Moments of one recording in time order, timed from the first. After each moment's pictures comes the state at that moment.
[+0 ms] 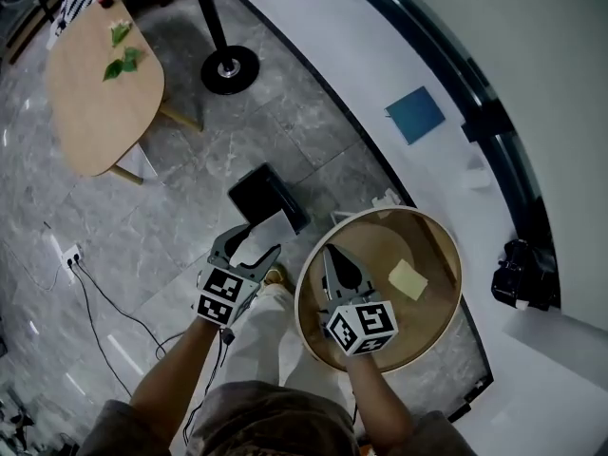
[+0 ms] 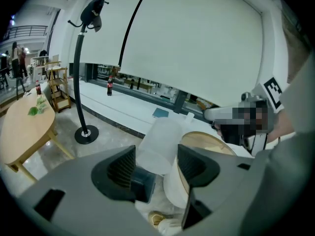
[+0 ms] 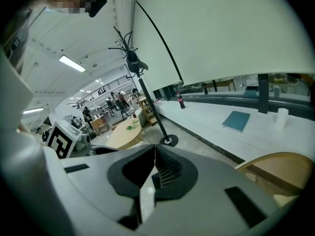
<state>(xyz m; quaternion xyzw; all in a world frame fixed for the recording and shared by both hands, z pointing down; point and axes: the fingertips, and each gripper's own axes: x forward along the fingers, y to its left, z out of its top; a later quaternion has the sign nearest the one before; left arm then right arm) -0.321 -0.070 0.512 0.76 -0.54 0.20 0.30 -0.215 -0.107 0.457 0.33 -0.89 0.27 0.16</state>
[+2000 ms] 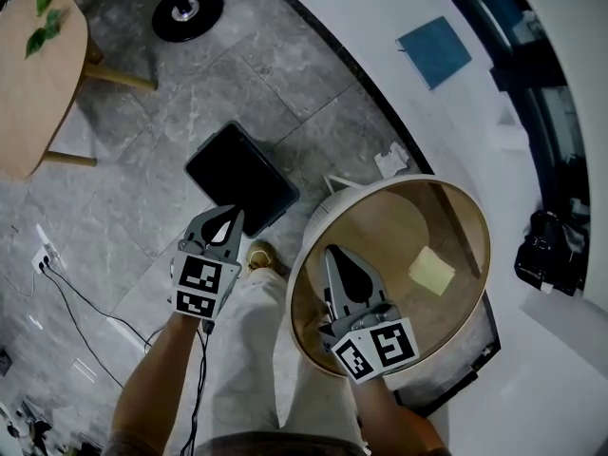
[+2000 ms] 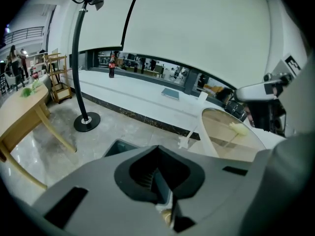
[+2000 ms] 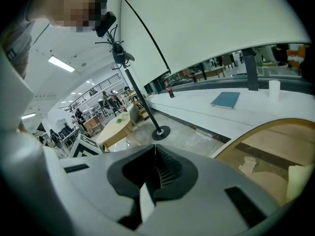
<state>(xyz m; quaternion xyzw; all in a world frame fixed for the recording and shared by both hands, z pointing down) -0.330 -0.096 0.688 0.74 -0.54 0.24 0.32 -0.192 -0.113 0.576 0.35 -0.87 0.31 0.17</state>
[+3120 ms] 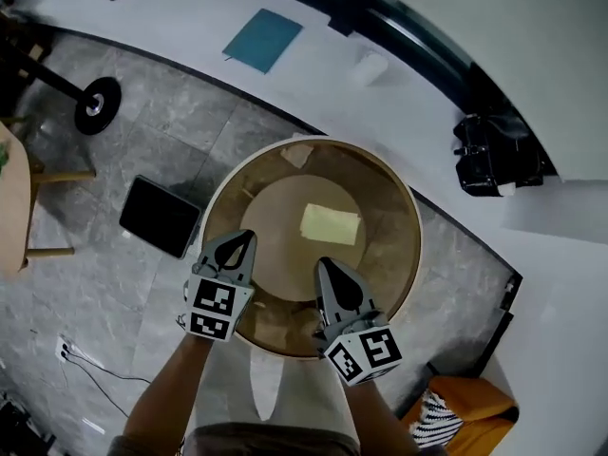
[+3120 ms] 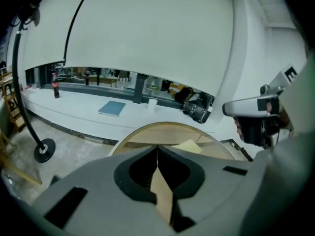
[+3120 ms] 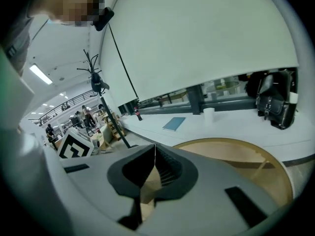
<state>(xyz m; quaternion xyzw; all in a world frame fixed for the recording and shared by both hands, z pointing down) -0.060 -0.104 0.575 0.85 -0.39 0.25 0.25 0.048 -0.069 0.489 0.53 -0.79 0.28 0.09</state>
